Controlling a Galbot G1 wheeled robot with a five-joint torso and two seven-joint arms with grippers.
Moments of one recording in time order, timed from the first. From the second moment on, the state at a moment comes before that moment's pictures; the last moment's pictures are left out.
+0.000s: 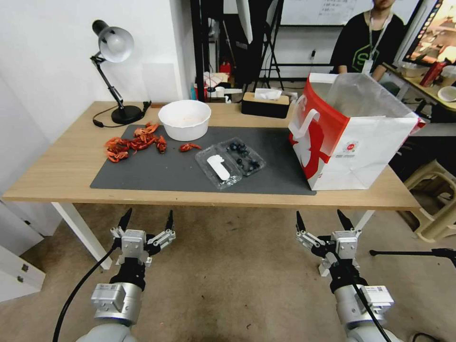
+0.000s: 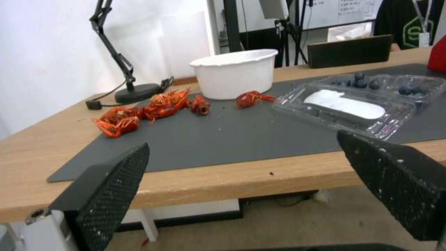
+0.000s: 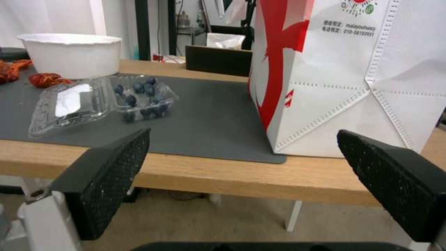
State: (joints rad) left arm 1.80 -1.50 -0.55 -2.30 0.00 0.00 0.00; right arm -1.80 1.50 0.55 2.30 0.00 0.00 0.00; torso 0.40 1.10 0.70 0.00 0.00
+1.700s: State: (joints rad) left arm 1.70 -1.60 -0.47 -2.30 -0.16 0.08 -0.02; right arm -1.00 1.10 0.19 1.97 0.69 -0.38 0.43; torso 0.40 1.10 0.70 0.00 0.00
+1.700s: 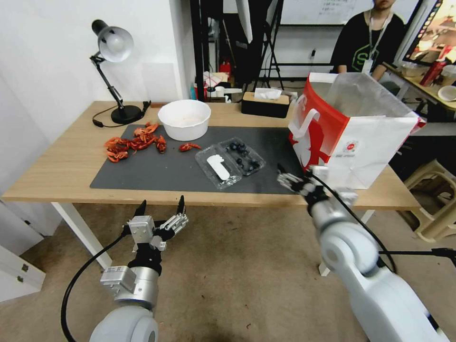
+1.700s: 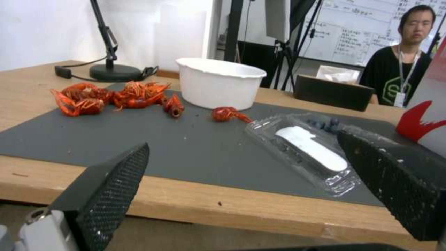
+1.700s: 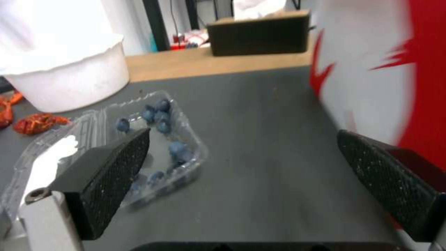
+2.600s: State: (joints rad) left arm 1.70 -1.61 -0.50 -2.28 -0.16 0.07 -0.03; right arm -0.64 1.17 -0.01 1.71 0.87 -0.68 0.66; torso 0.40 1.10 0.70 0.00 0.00
